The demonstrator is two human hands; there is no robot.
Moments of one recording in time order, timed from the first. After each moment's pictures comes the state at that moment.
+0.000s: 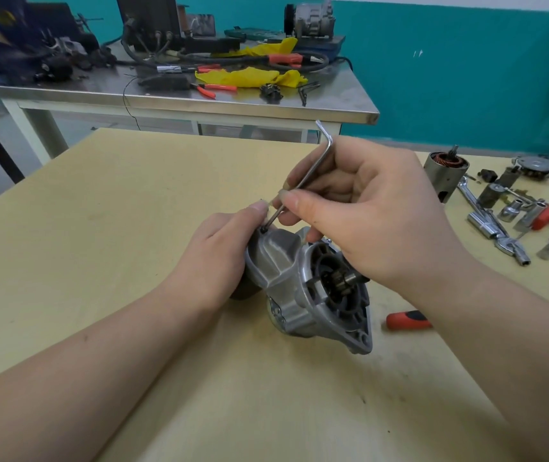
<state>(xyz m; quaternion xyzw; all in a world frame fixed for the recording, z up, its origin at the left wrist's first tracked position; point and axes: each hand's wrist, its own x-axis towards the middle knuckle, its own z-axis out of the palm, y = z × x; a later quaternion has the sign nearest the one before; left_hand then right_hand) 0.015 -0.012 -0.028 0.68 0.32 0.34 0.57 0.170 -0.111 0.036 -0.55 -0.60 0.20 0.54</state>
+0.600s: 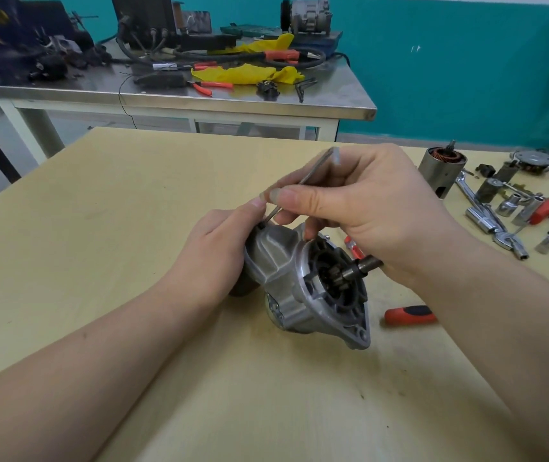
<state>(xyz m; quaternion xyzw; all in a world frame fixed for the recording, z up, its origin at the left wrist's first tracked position) 0.019 -0.014 -0.025 0.69 0.34 0.35 0.53 0.180 -0.103 0.037 -0.50 -0.55 0.36 0.56</state>
